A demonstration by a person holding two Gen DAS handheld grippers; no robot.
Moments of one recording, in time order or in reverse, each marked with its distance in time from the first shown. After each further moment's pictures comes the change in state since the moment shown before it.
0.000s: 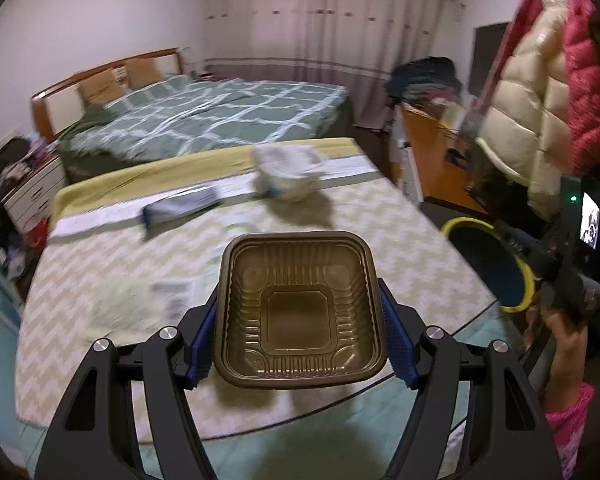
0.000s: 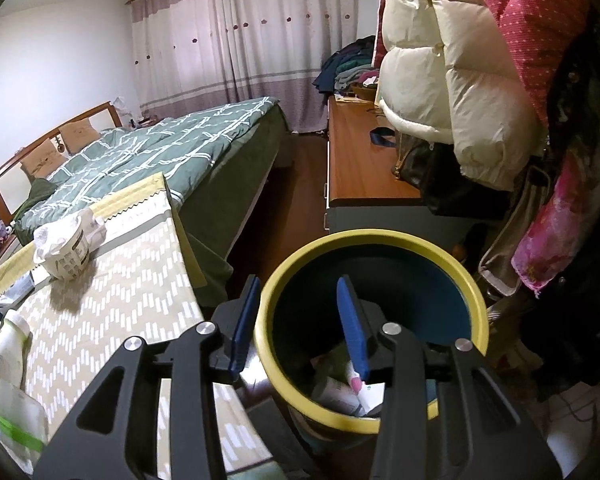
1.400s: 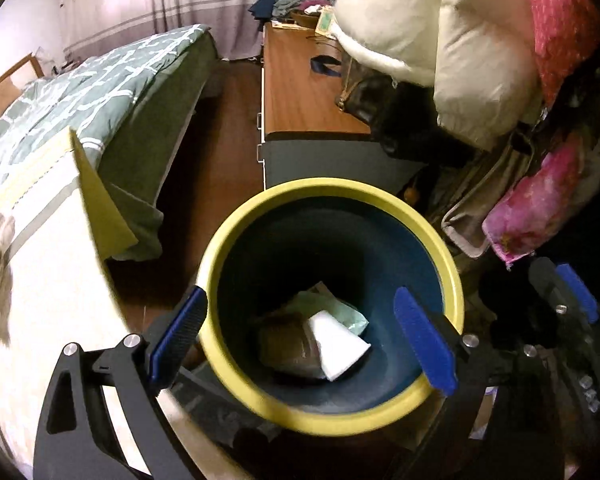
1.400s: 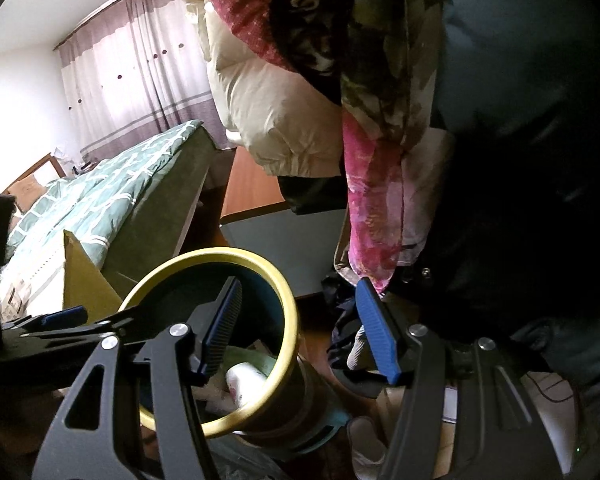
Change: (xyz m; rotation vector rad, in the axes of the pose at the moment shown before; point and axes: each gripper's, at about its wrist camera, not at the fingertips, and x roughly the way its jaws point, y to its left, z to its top) left arm 0.197 -0.295 0.050 0.277 0.265 -0.282; right arm -0.027 -0.169 -0.008 0.213 -0.032 -0.141
